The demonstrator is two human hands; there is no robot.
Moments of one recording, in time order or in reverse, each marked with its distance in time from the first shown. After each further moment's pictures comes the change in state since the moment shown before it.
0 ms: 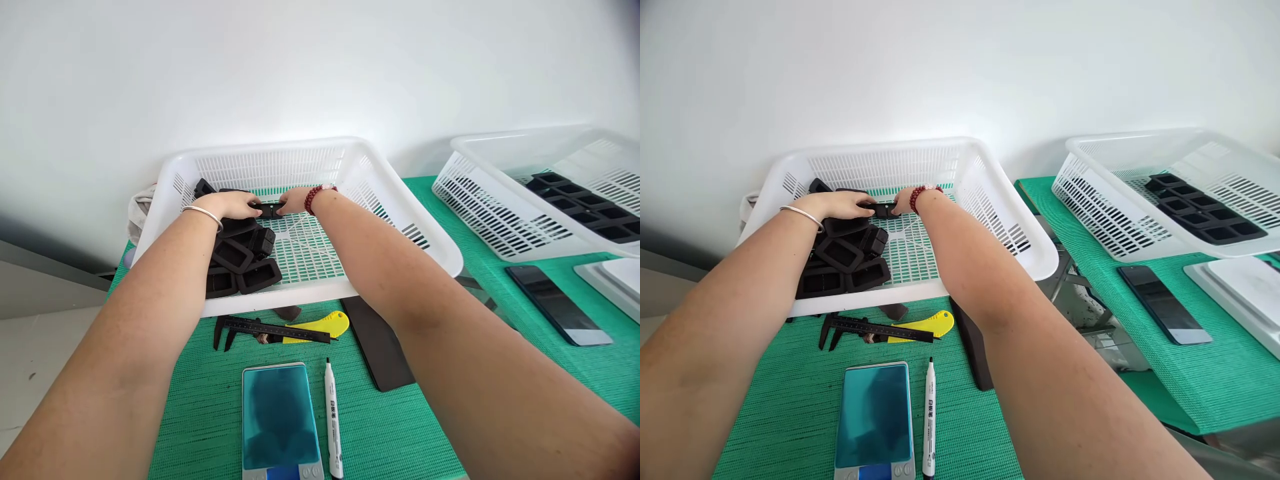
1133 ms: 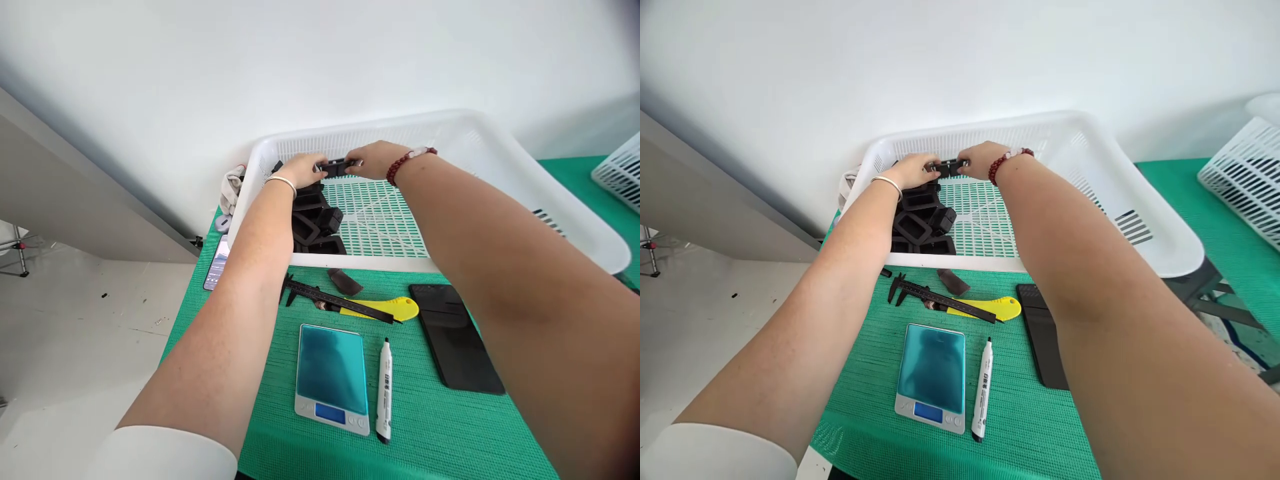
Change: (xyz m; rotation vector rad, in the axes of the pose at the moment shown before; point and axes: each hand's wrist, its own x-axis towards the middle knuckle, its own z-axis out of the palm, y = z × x) left_hand -0.008 -0.017 0.005 -0.038 0.422 0.055; right_hand -0.014 -0.005 -0.015 -0.047 0.445 -0.022
